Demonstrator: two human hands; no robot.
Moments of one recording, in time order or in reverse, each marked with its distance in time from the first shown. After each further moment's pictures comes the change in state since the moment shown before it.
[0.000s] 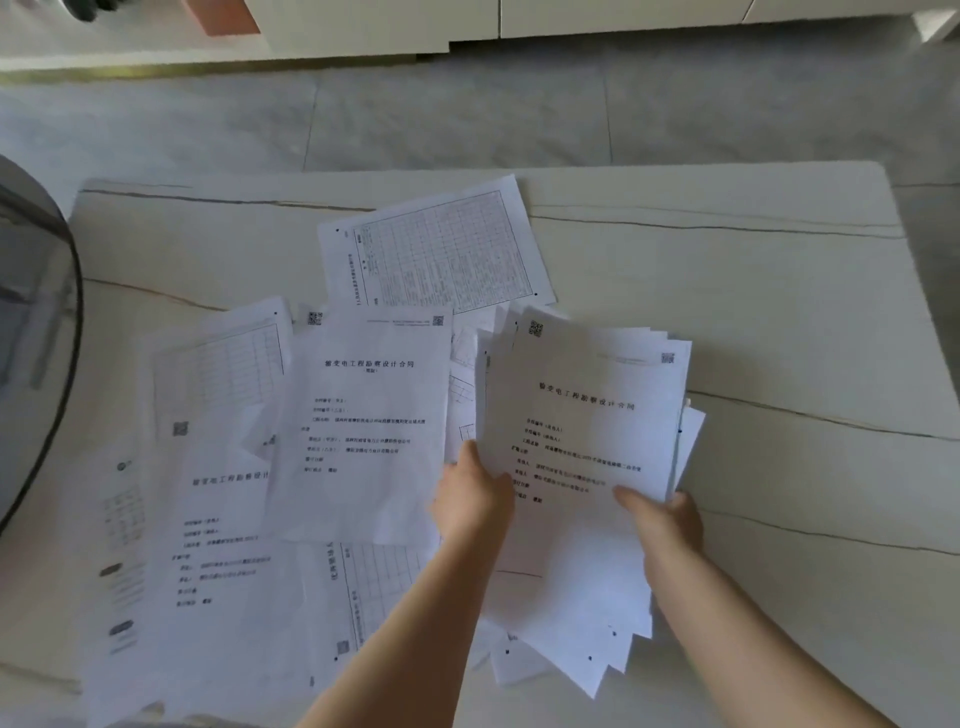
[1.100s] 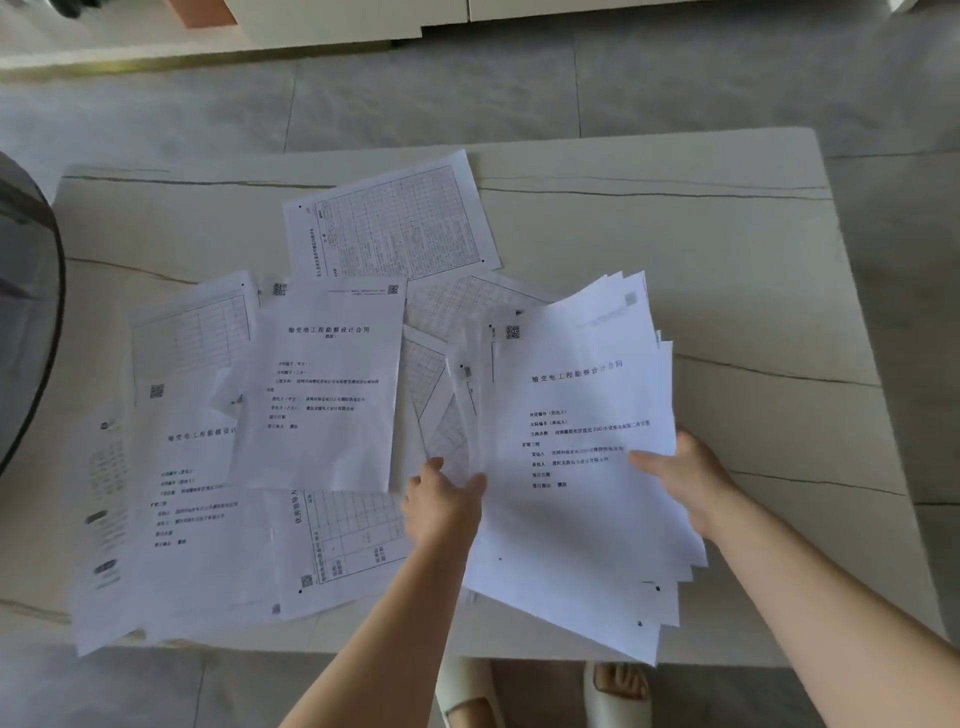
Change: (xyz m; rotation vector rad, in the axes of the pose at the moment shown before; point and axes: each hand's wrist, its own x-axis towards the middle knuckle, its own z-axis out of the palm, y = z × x) left_hand -0.060 -0.017 0.051 -0.175 0.083 -0.172; right_hand 0.035 -0.007 -0.110 -0.156 -0.443 -0.171
